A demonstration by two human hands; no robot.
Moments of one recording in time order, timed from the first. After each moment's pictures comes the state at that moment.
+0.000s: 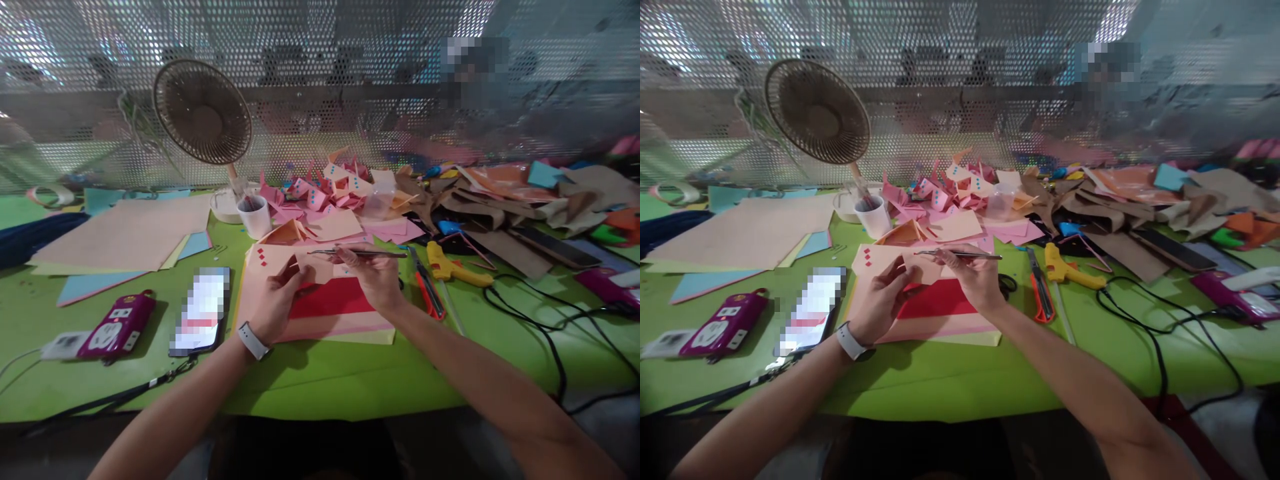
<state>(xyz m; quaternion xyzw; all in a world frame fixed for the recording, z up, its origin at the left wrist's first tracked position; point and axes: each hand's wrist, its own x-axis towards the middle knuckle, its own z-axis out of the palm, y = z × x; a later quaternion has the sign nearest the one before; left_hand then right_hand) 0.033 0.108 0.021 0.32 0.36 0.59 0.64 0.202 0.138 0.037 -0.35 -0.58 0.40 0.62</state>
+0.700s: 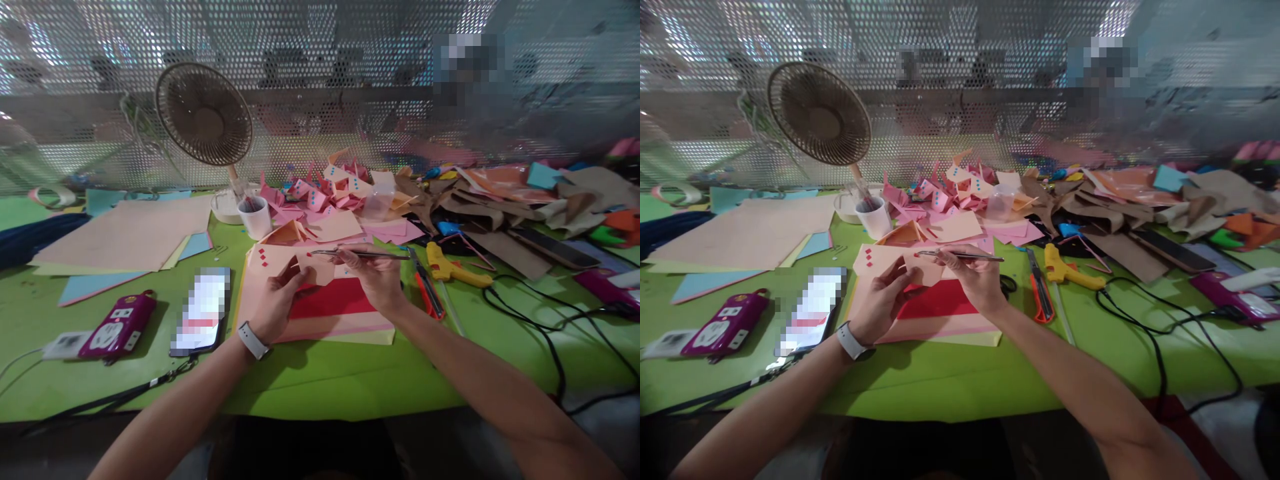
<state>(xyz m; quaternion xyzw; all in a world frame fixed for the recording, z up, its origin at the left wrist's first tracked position) 0.032 0.108 0.022 0.31 0.37 0.59 0.65 0.203 0.136 0.040 -0.32 -0.59 0.39 0.63</state>
